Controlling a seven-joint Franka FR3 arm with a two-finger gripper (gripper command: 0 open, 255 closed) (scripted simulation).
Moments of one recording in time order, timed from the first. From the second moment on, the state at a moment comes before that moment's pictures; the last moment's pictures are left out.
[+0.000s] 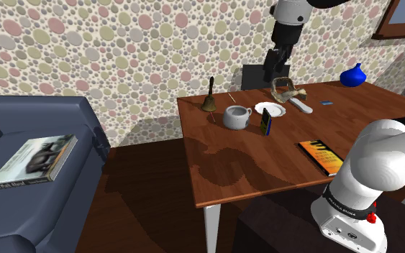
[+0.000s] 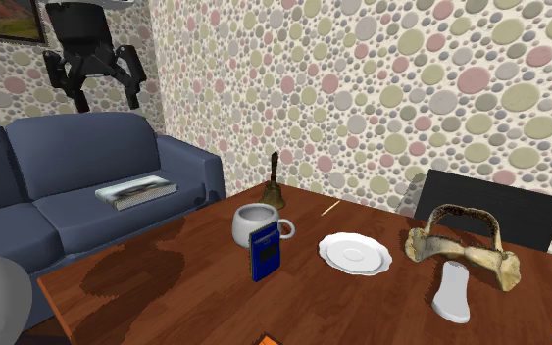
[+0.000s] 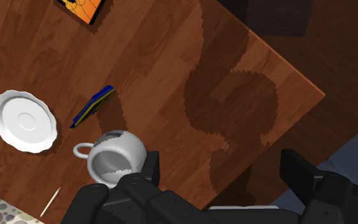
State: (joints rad) arm 0.01 -0.78 0.02 -2.32 -0.04 1.66 -0.05
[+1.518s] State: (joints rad) arm -0.13 -0.29 -0.25 -2.38 -0.12 2.17 -0.21
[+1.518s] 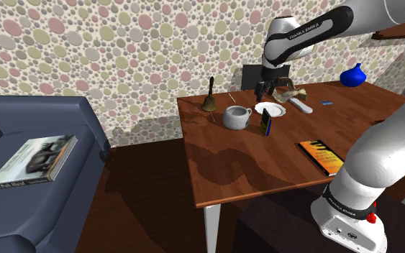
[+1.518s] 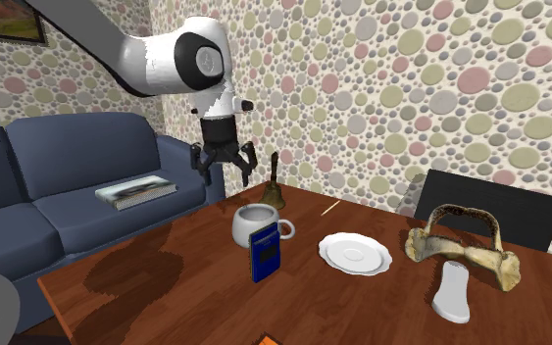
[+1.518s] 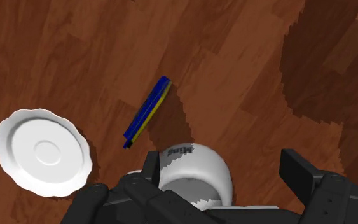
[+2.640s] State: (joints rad) arm -0.21 0.20 -0.35 -2.19 0.05 2.43 -0.39
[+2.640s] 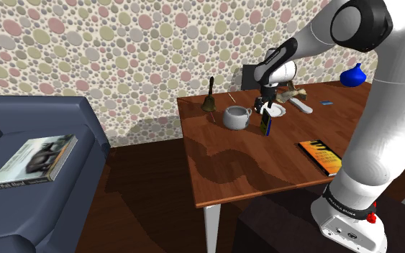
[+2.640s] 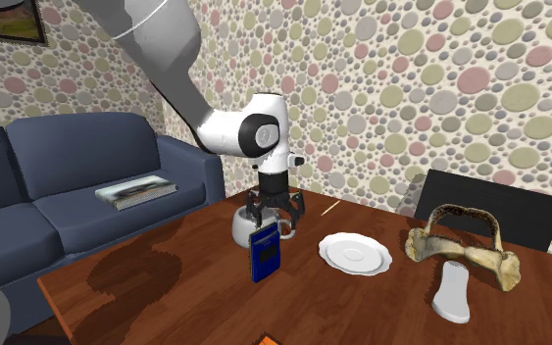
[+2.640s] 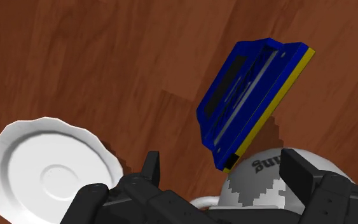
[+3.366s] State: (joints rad) arm -0.21 0.24 -0.34 -2.20 0.07 2.47 -0.41
